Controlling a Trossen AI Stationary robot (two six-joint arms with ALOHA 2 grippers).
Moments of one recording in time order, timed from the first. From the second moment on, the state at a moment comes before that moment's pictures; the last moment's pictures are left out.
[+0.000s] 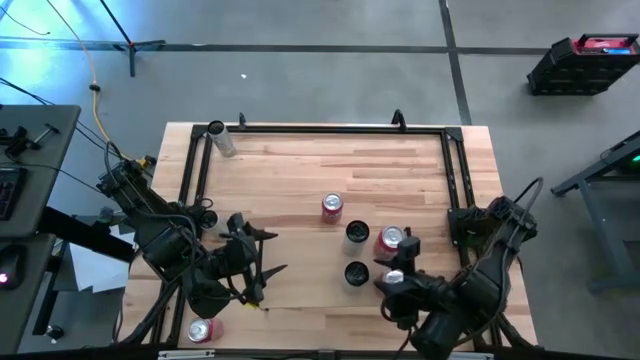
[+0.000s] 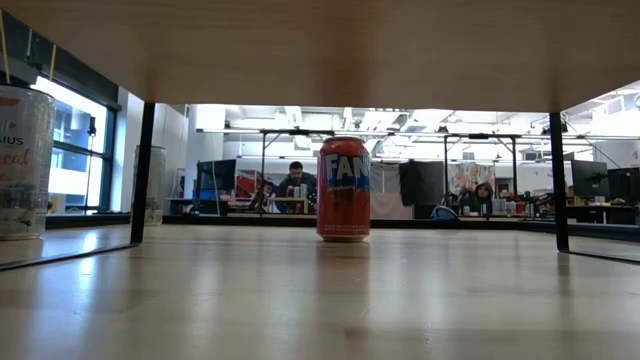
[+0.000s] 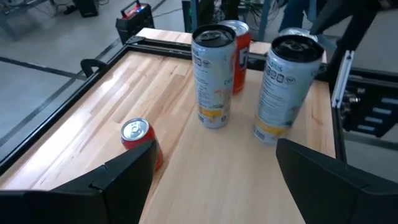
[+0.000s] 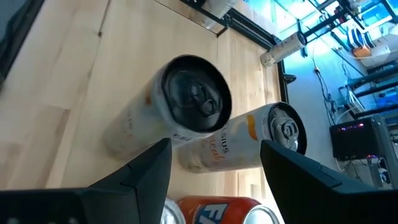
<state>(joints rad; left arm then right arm) -0.78 1.51 1.62 -0.97 -0.95 -0.73 0.85 1.89 2.18 -1.57 0.86 0.44</state>
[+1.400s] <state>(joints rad) -0.70 0.88 1.22 -1.57 -0.60 -1.03 0.99 1.76 2.18 -1.55 1.06 0.61</state>
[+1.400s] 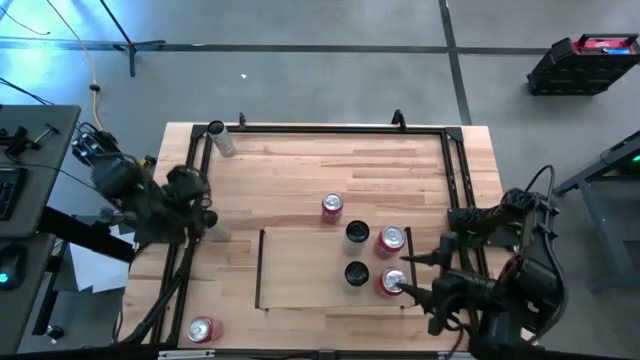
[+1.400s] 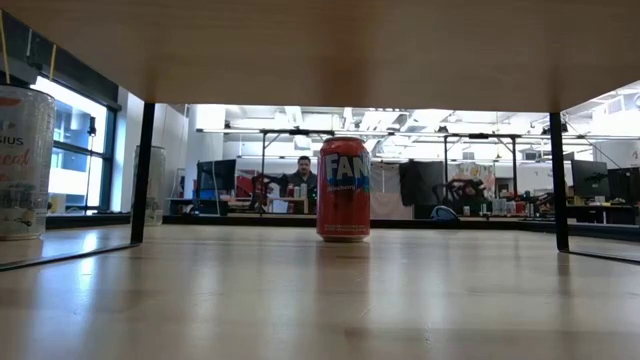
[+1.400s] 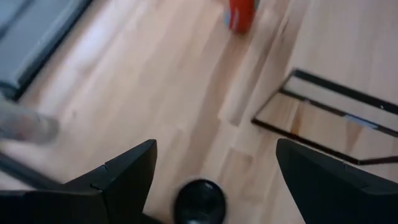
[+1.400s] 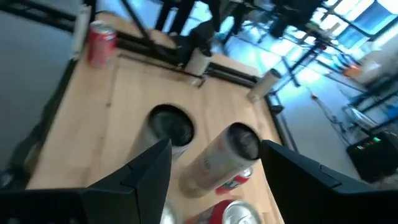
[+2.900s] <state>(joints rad) 0.60 1.20 1.47 -1.41 -0.50 -0.20 1.04 1.83 2.18 -1.55 1.12 0.81</state>
